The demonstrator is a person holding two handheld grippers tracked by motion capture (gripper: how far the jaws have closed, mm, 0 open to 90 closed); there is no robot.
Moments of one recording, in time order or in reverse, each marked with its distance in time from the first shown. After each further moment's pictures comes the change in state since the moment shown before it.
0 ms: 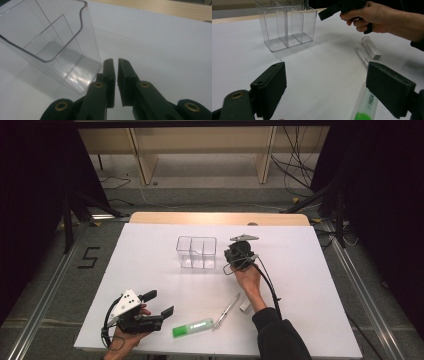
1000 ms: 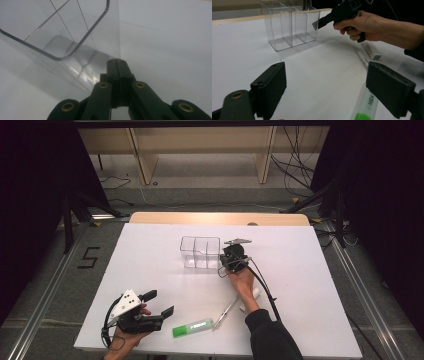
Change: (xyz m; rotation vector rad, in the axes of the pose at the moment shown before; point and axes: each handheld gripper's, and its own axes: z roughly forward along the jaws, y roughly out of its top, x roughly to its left) left arm 0.000 0.001 0.000 0.000 0.000 0.007; right arm 0.015 -0.010 0.028 0.055 0.012 0.026
